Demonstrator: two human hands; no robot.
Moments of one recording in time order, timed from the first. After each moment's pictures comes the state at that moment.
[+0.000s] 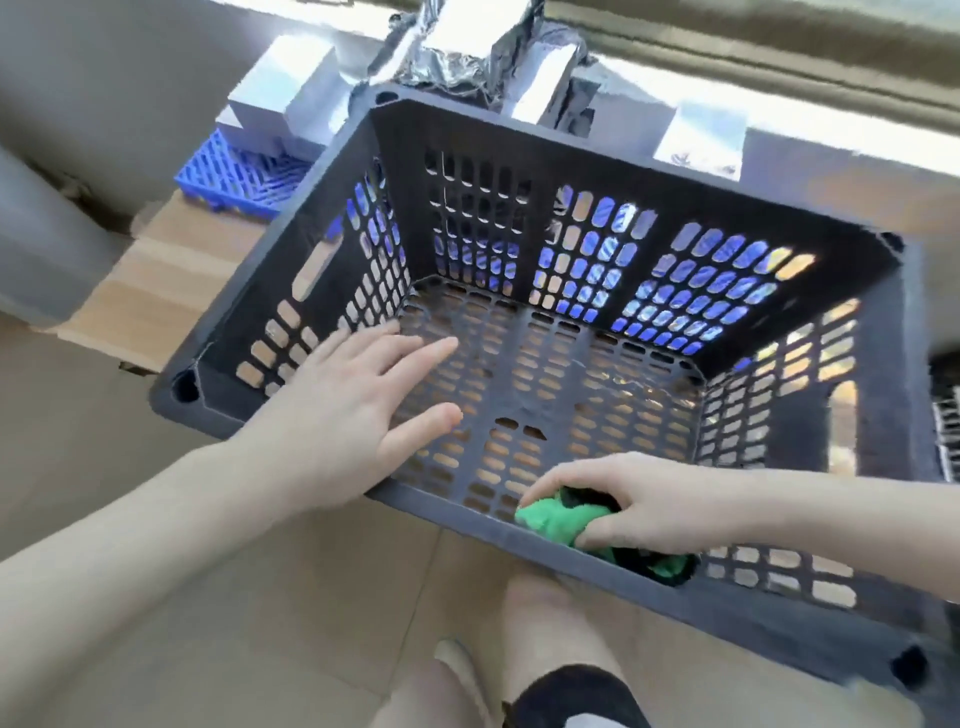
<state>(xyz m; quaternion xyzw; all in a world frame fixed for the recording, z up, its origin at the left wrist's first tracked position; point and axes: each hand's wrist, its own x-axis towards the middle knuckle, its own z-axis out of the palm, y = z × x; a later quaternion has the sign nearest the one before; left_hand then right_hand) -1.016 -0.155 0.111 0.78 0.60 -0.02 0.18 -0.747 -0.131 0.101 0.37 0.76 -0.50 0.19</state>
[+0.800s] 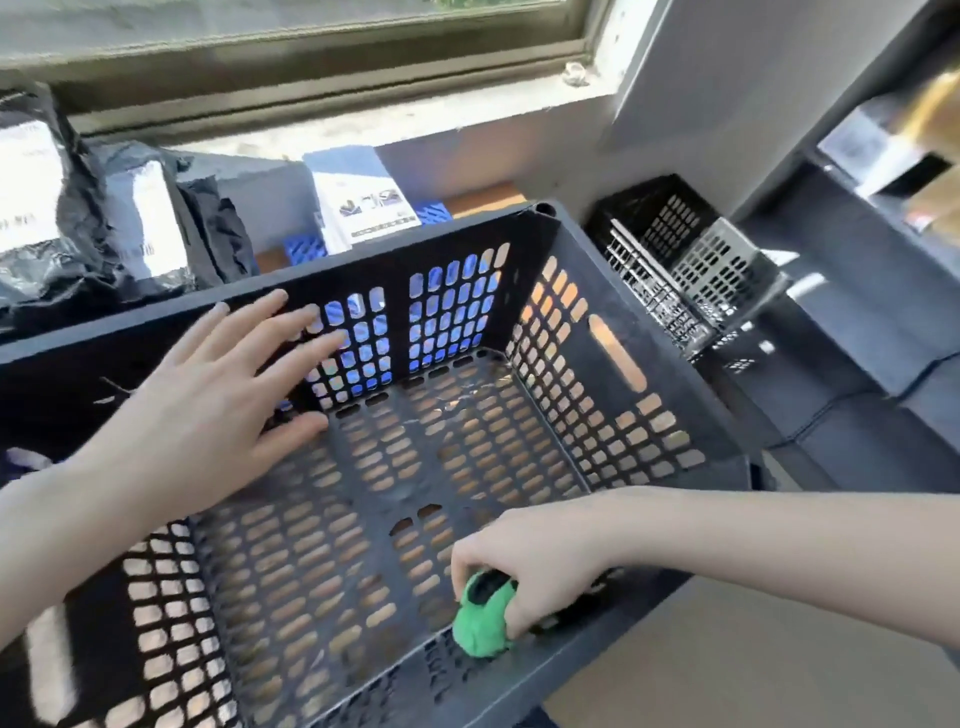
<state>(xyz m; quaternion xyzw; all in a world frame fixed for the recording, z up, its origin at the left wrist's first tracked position) -0.981 0.068 0.106 0.98 0.20 0.03 0.02 -0.778 -0.147 0.075 0.57 0.65 -0.47 0.16</state>
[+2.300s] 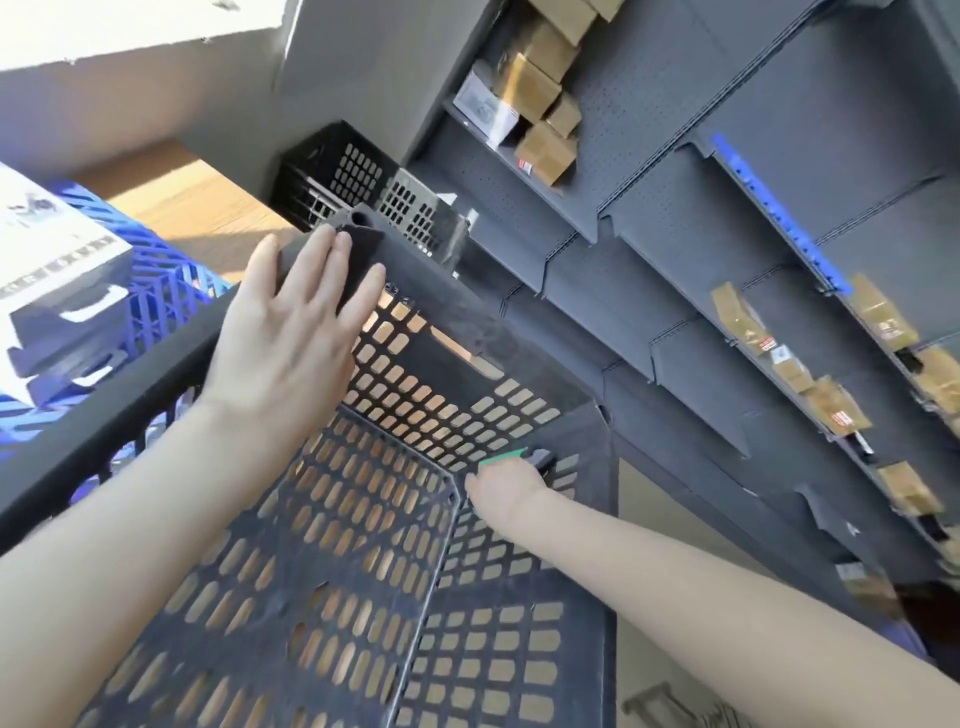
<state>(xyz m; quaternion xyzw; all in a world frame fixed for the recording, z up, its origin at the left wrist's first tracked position) -0.783 0.101 0.074 0.98 -0.03 0.15 -0.10 -0.759 -0.146 0.038 0.80 0.25 -0.28 0.47</state>
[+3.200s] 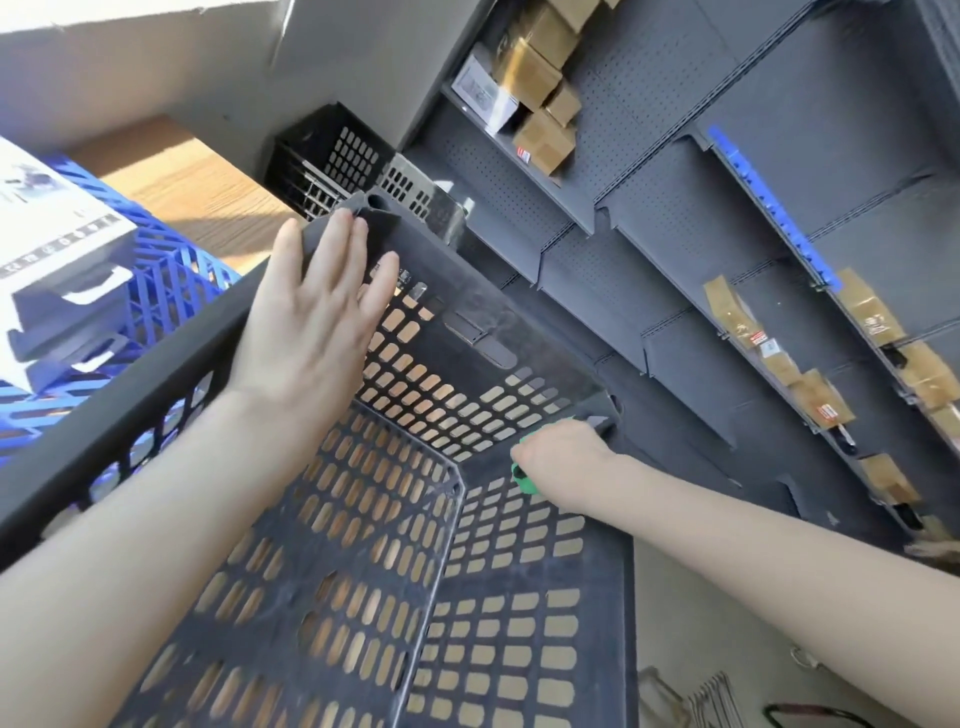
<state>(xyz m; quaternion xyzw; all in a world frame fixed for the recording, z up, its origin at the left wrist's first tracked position) -0.787 0.098 0.080 0.98 -0.03 0.12 -0.16 -0.761 -0.145 0.104 0.81 0.26 -0.25 0.47</state>
